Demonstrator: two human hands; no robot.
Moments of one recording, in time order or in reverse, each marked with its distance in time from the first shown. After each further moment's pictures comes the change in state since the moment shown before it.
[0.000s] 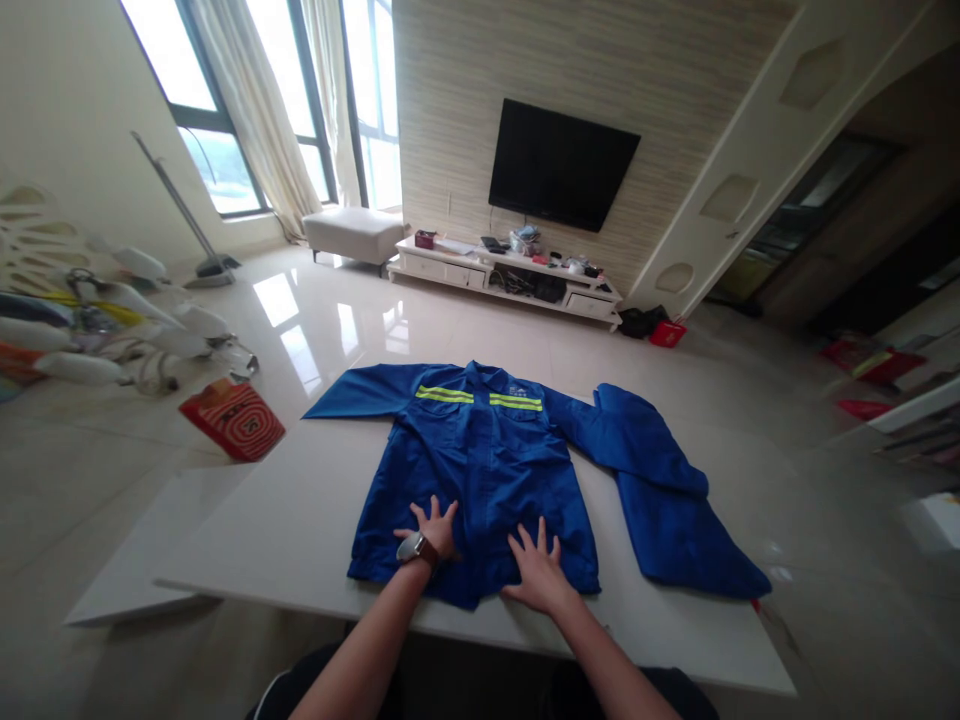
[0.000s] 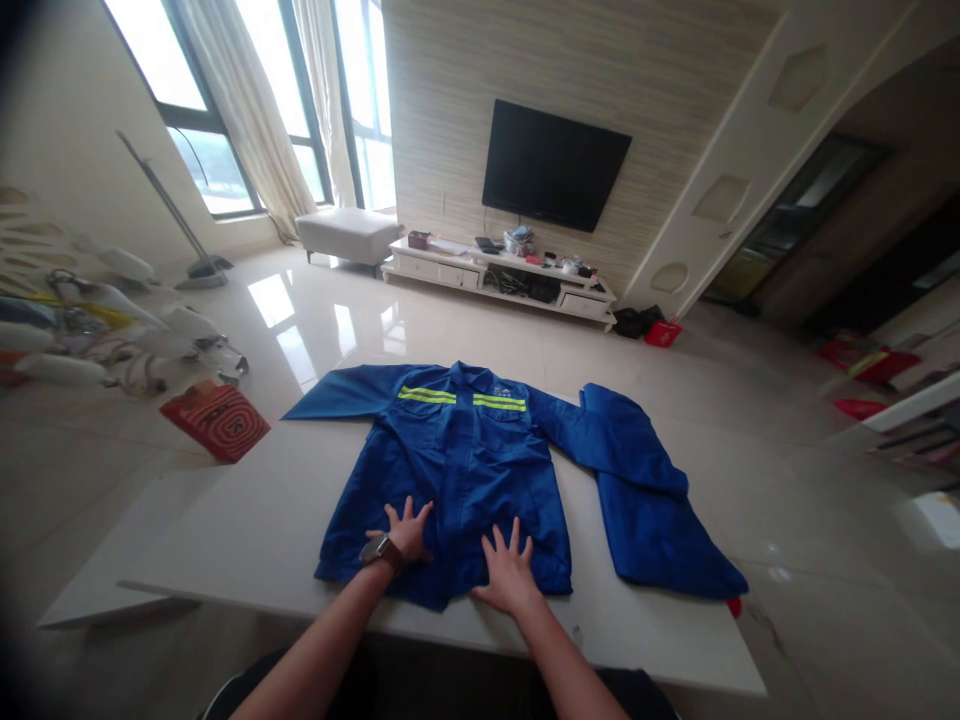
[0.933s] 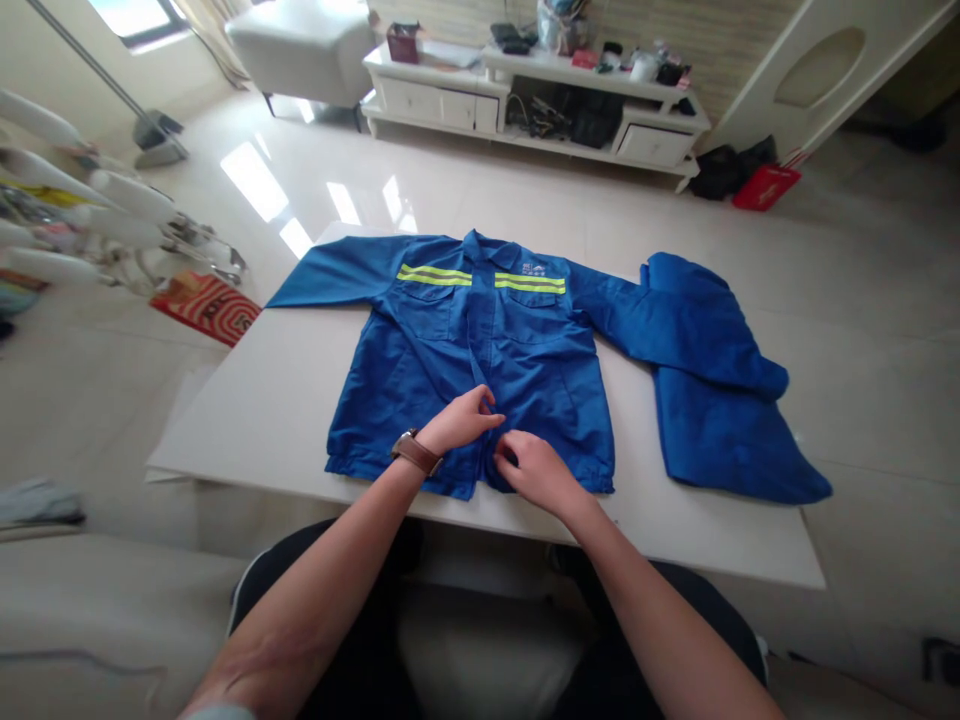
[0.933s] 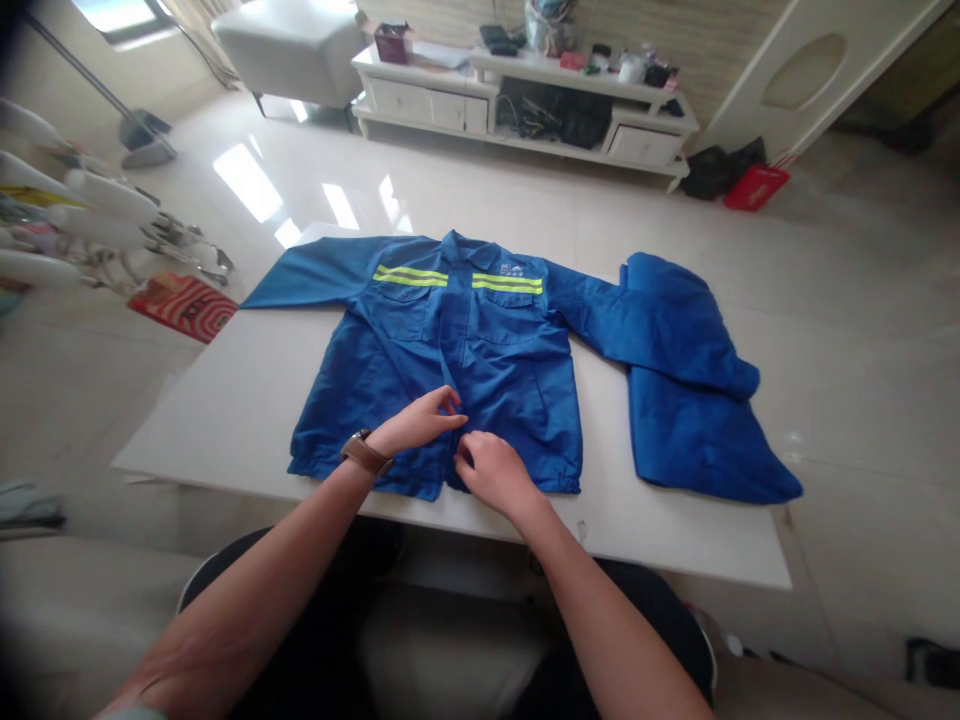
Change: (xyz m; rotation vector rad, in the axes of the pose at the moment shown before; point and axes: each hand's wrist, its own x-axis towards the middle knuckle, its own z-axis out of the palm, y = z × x) left_hand -0.019 0.058 -0.042 -0.606 0.017 0.391; right_hand -0.015 -0.011 -0.052 0.357 0.189 -0.356
